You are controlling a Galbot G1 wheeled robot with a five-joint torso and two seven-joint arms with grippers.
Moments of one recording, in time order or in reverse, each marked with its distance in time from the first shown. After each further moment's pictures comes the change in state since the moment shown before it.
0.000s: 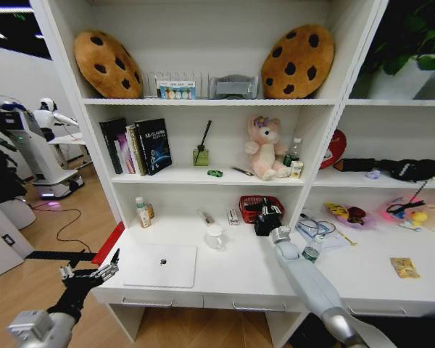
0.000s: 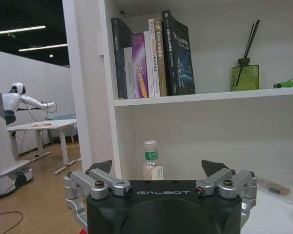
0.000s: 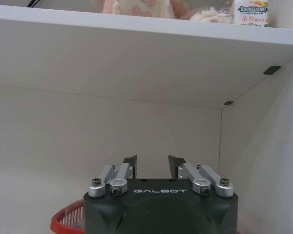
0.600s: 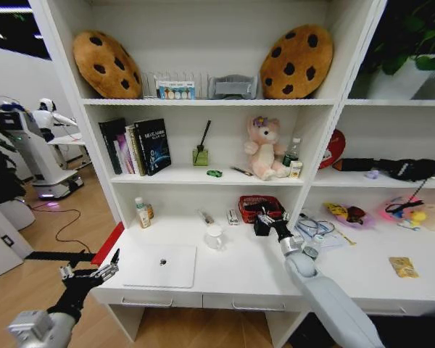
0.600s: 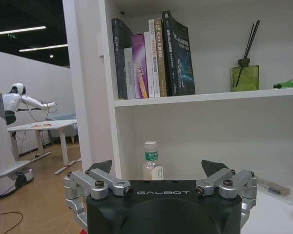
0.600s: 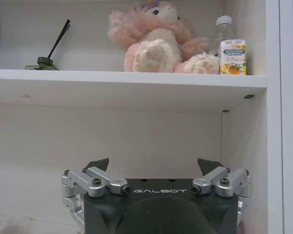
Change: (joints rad) left arm 0.000 0.000 0.000 0.000 0.000 0.000 0.000; right arm -0.408 -0.190 0.078 0.604 0.133 -0.234 0.105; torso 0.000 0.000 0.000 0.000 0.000
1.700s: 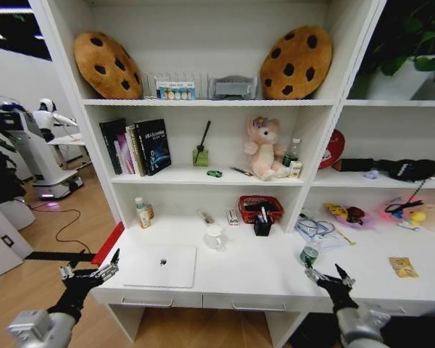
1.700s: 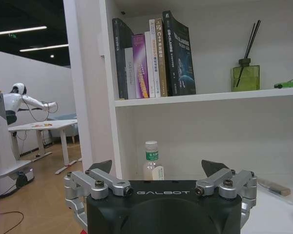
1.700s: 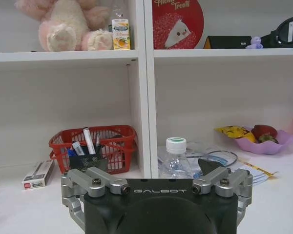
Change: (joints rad) left arm 0.000 0.000 0.000 0.000 0.000 0.000 0.000; right arm -0.727 0.119 0.525 0.562 0.120 -0.313 0.136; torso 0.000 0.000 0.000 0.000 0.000
